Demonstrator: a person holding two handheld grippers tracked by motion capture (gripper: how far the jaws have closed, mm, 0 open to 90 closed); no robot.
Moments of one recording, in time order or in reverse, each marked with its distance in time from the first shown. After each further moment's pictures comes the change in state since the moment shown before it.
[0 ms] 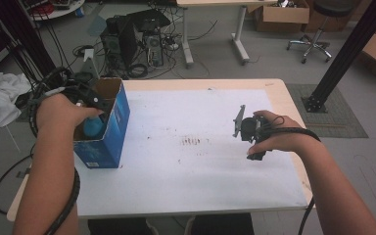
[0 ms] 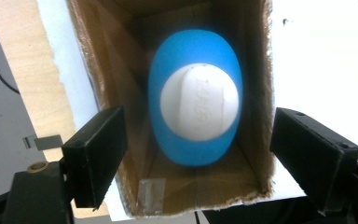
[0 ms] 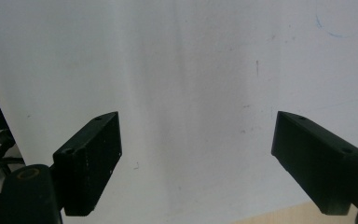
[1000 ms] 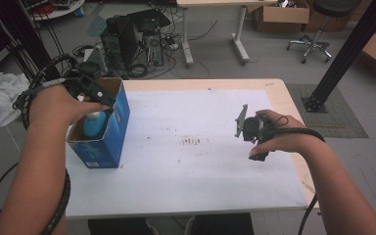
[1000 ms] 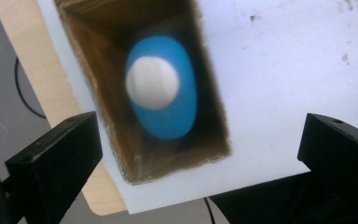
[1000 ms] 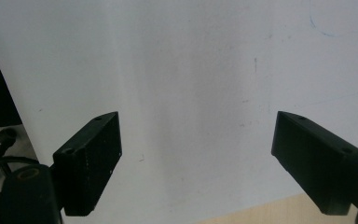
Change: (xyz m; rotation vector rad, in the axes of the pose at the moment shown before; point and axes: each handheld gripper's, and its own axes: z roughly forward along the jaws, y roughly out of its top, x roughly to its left) left arm -0.035 -0.012 -0.042 -0.049 0.043 0.168; right arm 0.007 -0.002 -0.013 -0.004 -0.012 0.001
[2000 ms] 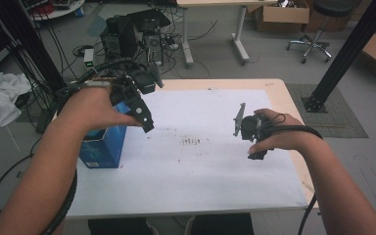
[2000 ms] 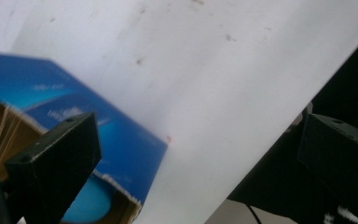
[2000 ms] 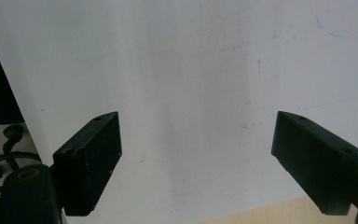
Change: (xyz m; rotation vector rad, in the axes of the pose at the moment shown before) left arm -0.112 0.004 -0.011 -0.056 -0.092 0.665; right arm -0.005 0.004 0.003 0.019 0.026 -0.011
